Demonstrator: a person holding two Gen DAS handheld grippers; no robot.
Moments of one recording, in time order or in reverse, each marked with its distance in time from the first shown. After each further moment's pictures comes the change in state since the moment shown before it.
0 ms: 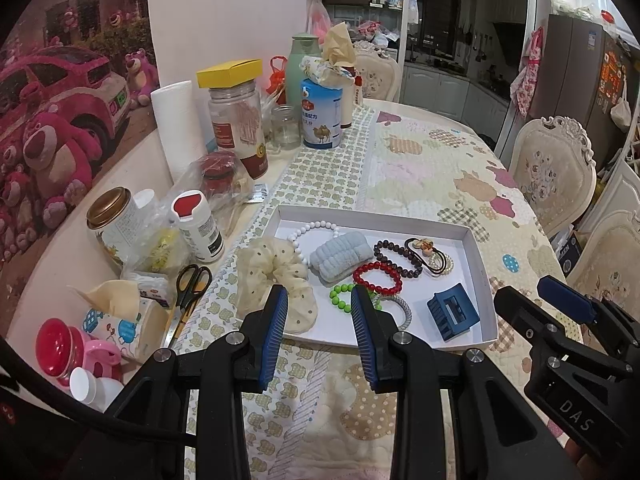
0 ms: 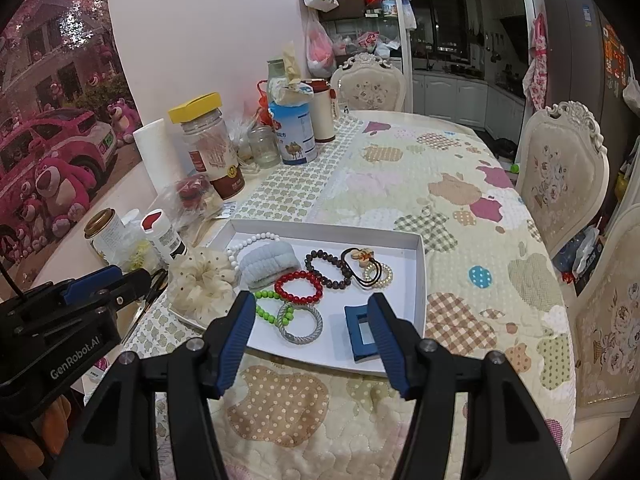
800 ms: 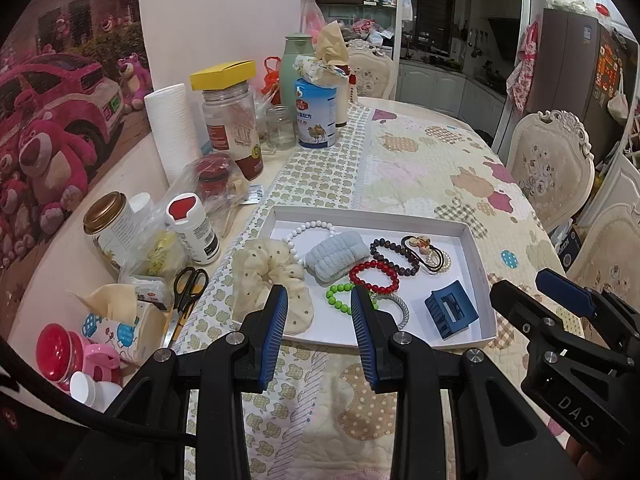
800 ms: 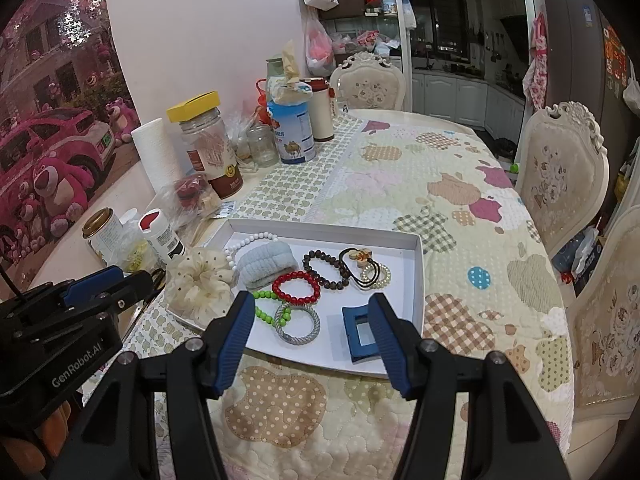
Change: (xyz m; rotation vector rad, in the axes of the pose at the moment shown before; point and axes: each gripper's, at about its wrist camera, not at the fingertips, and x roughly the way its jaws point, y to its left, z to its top) left arm -0.001 -0.007 0.004 0.017 0.005 0.002; right arm 0.002 -0.002 0.002 0.000 0.004 -0.002
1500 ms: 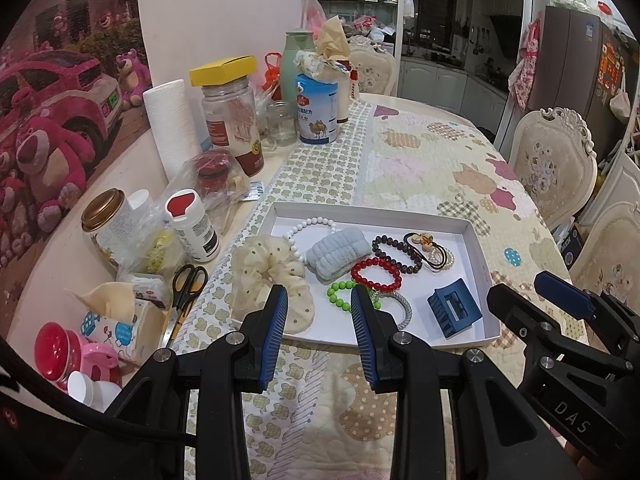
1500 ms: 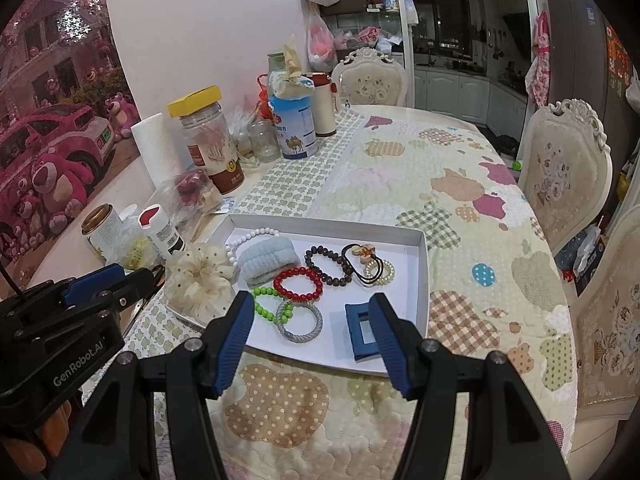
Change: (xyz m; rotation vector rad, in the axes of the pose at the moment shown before) left arm 0.008 0.001 -0.002 0.004 0.010 0.000; right arm 0.008 0.001 -0.002 -0.003 0.017 0.008
